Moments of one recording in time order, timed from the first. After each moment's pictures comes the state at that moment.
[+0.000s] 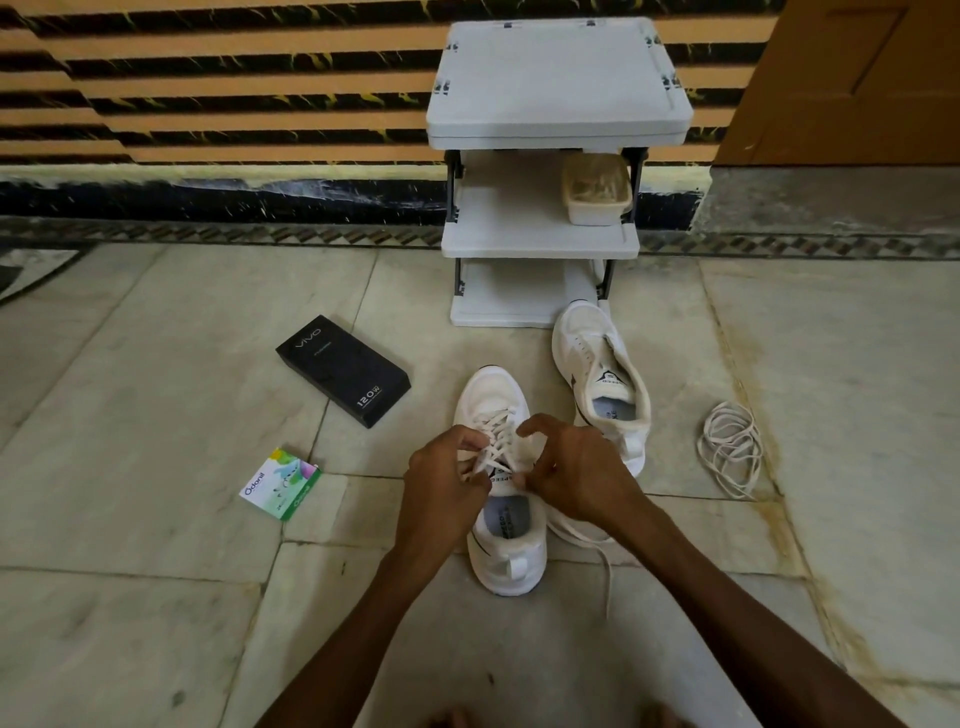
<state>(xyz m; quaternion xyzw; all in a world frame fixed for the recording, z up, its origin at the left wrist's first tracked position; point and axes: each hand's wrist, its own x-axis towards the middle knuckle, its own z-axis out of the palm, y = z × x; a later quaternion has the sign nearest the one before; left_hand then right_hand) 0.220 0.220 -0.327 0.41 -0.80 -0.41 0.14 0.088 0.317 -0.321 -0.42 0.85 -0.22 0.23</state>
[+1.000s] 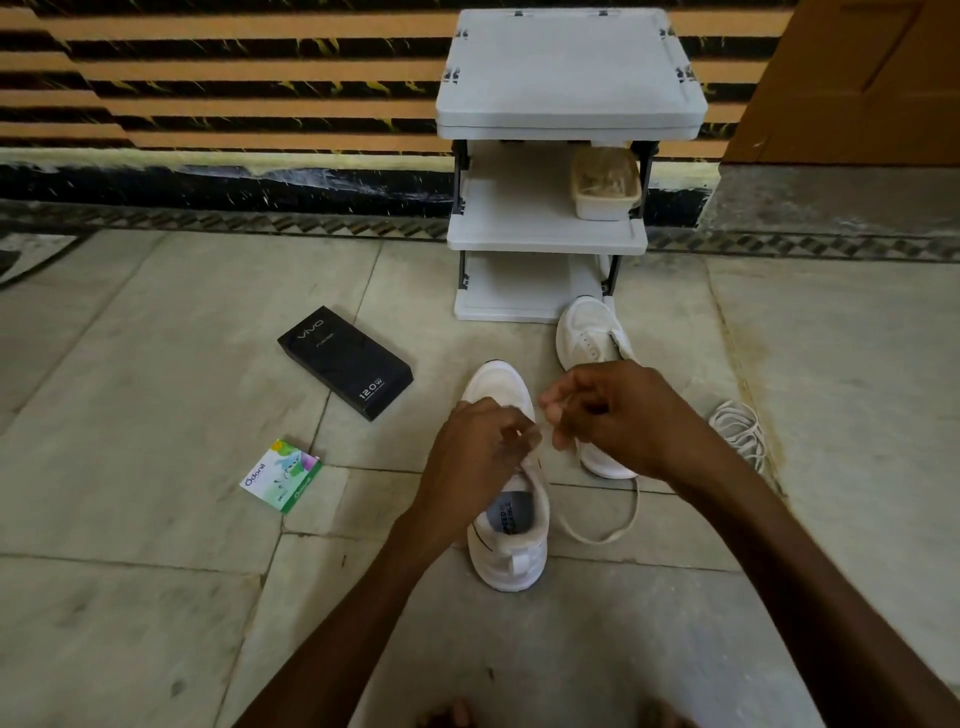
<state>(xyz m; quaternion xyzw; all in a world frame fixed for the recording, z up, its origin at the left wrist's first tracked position) 0.194 0.210 -0.318 0.27 -0.90 -0.32 0.11 0.071 0.330 -0.225 -0.39 0.79 -0.33 0.32</state>
